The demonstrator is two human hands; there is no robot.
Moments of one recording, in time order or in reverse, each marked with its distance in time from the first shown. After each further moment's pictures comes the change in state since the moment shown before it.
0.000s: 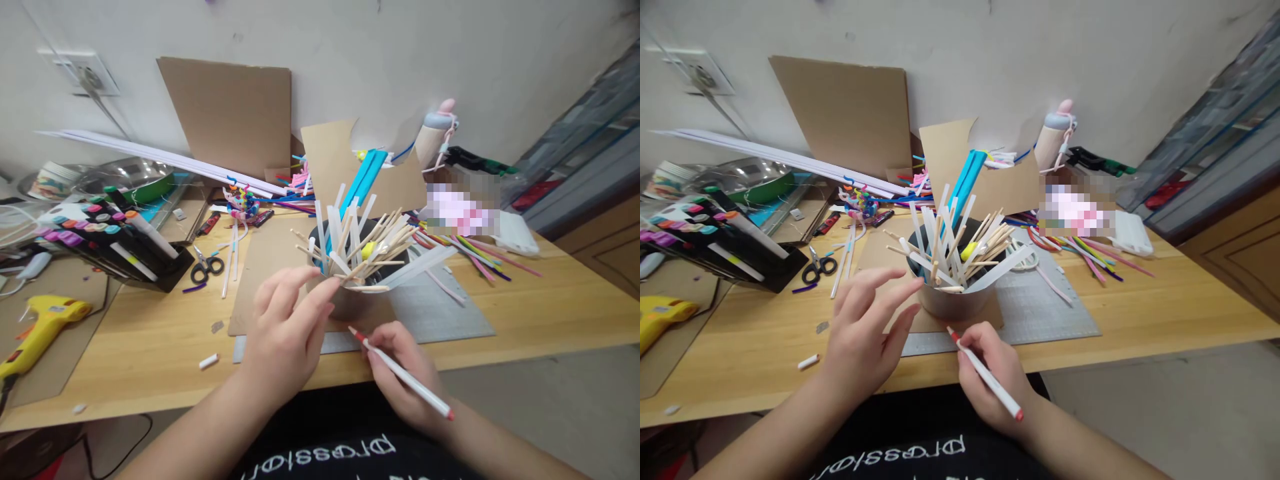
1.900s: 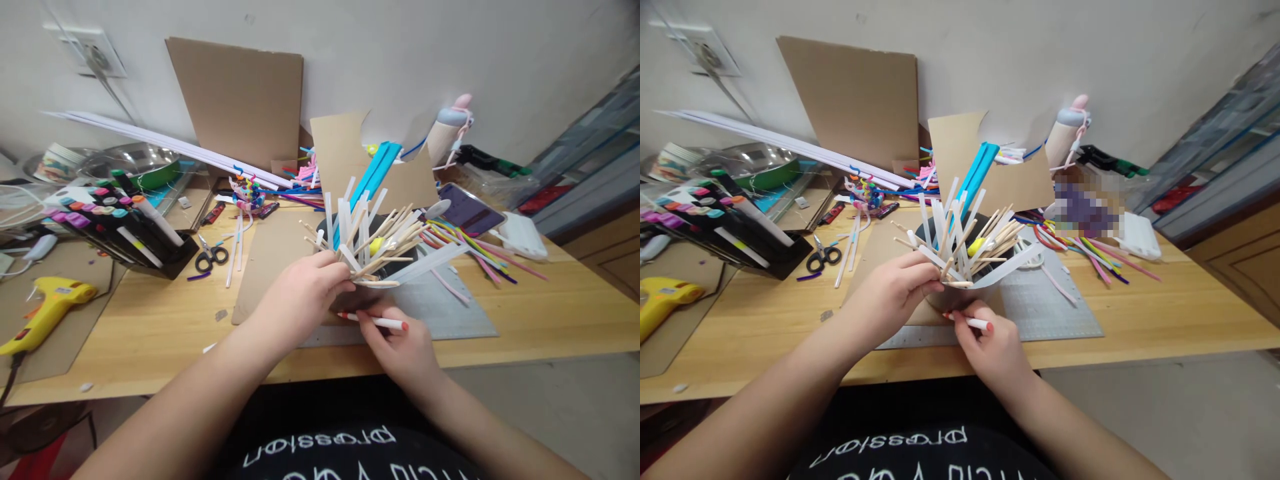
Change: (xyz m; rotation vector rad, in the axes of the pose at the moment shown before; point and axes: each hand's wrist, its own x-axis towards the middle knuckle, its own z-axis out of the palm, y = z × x) left_hand 0.038 -0.017 0.012 -0.297 -0.467 -0.078; right_hand 0.030 -0.005 0.005 -0.295 0.231 -0.114
